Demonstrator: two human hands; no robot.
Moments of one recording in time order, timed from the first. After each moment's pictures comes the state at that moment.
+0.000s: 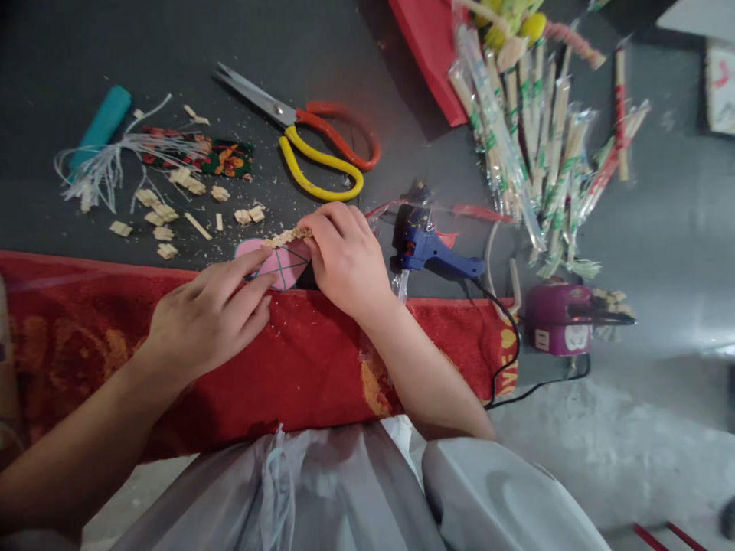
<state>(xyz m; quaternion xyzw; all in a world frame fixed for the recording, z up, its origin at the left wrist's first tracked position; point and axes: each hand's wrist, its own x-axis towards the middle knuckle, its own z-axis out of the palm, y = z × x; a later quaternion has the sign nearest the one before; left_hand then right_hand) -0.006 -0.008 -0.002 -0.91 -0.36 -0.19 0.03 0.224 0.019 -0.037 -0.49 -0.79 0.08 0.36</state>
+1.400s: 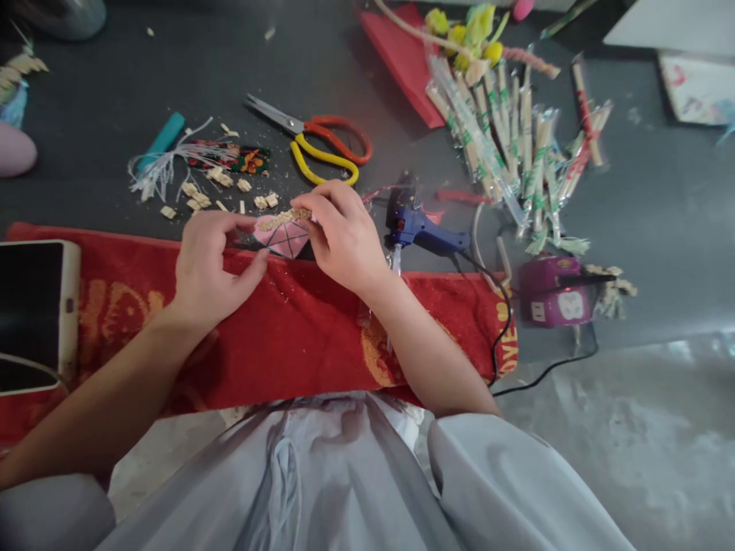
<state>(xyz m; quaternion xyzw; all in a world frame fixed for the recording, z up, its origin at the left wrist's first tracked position) -0.013 -0.001 -0.015 -0.83 -0.44 -0.34 -0.05 0.229 0.020 -0.027 -0.45 -0.80 0.12 0.38</state>
